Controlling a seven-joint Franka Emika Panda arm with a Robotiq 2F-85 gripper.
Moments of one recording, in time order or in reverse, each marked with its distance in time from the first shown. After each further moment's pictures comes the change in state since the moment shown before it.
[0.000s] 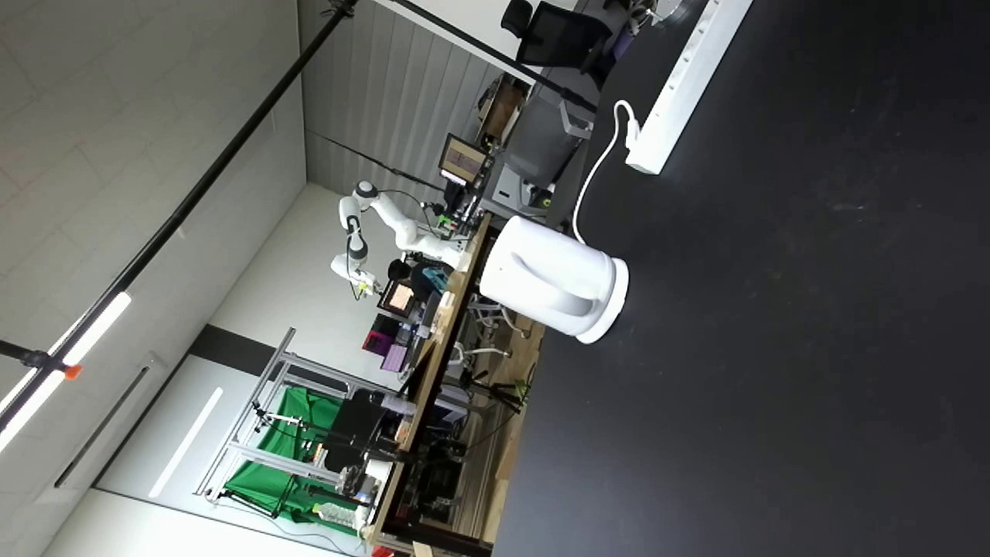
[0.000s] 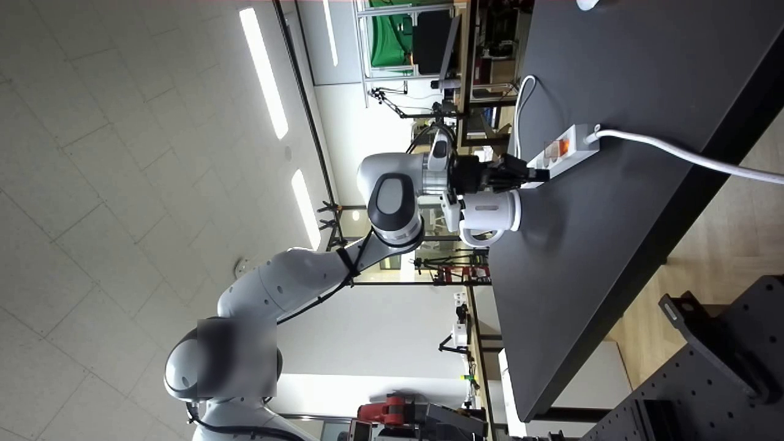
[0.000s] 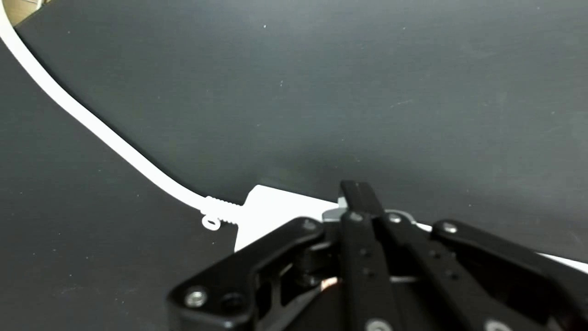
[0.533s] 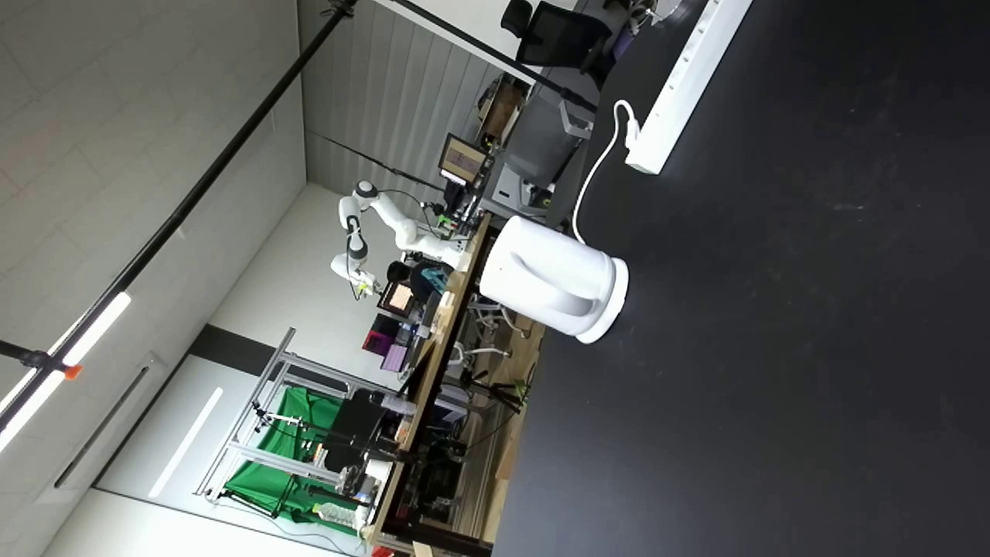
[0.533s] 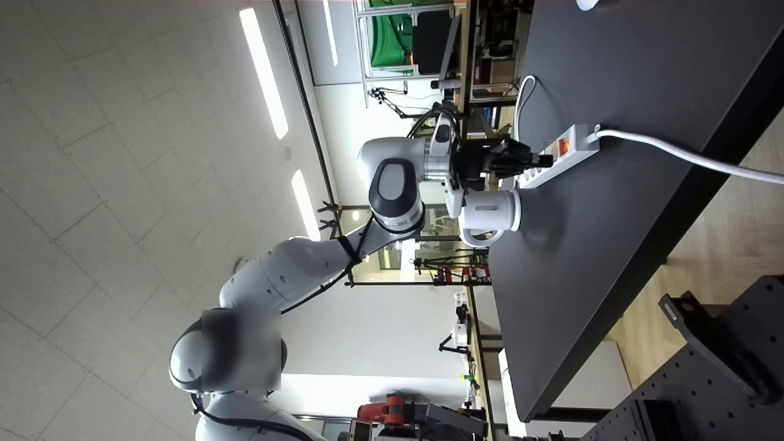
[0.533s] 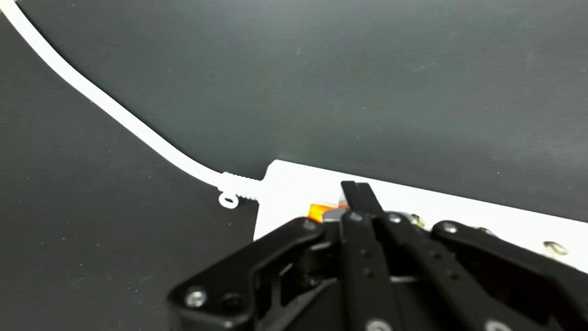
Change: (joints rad) arm -0.074 0.052 0.037 0.079 0.010 -0.027 -0.011
